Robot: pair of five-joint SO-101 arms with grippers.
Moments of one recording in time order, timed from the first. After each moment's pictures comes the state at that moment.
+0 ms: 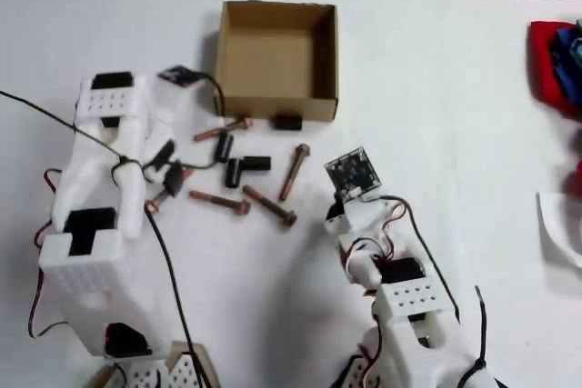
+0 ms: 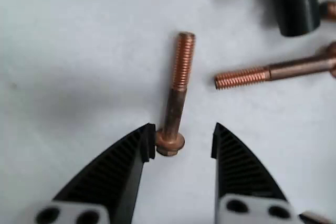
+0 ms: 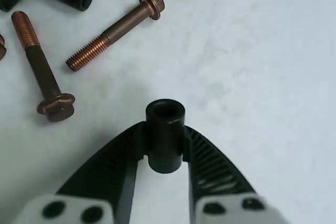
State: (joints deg) left arm -13.1 20.2 -2.1 86.6 -27.2; right arm -15.3 -51.2 85.5 21.7 17.3
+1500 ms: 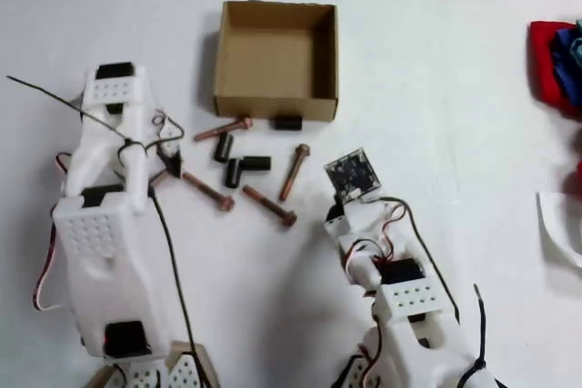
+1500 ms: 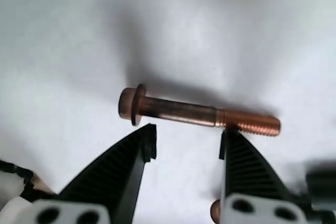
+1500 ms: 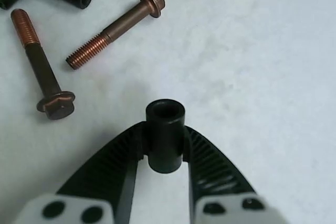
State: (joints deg) left arm -14.6 39.3 -22.1 98.2 50.0; right arm -15.3 -51.2 86.0 21.4 17.3
